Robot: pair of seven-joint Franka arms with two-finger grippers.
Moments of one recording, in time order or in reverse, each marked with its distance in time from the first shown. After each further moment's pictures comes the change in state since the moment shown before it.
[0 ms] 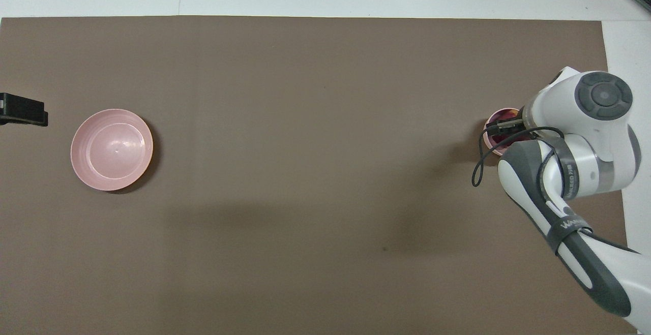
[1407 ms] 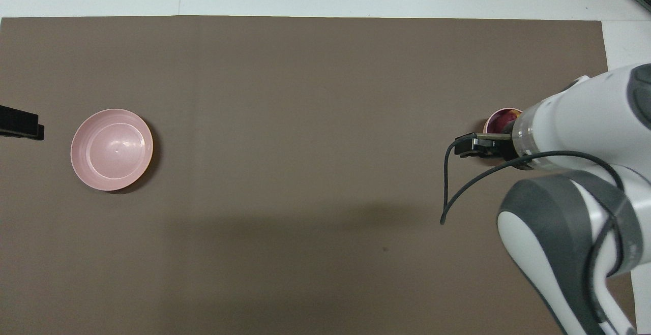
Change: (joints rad) left arm -0.146 -0.007 0.148 0.020 -0.054 -0.064 0.011; right arm 0.152 -0.275 0.046 0.124 0.237 -0.452 0.276
